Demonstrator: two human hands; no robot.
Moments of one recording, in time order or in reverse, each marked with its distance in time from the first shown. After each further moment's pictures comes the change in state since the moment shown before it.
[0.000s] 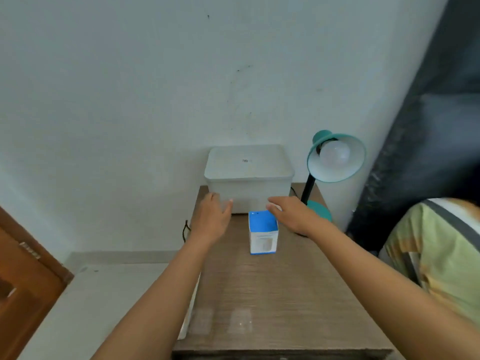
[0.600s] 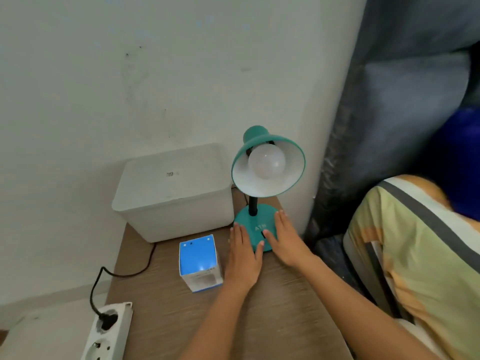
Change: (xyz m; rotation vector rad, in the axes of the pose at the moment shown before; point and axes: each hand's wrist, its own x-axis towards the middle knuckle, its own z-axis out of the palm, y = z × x) left_hand 0.013 0.086 0.213 0.001 -0.328 0.045; right_hand 0.033 0.172 0.031 0.174 0.077 0.277
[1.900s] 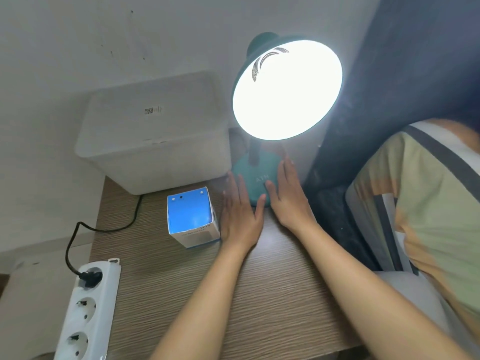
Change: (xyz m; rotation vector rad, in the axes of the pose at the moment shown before) left_hand 0.009 -0.030 0.030 0.098 0.115 0.092; right_hand 0.007 0.013 0.028 -0.019 0.170 -0.036
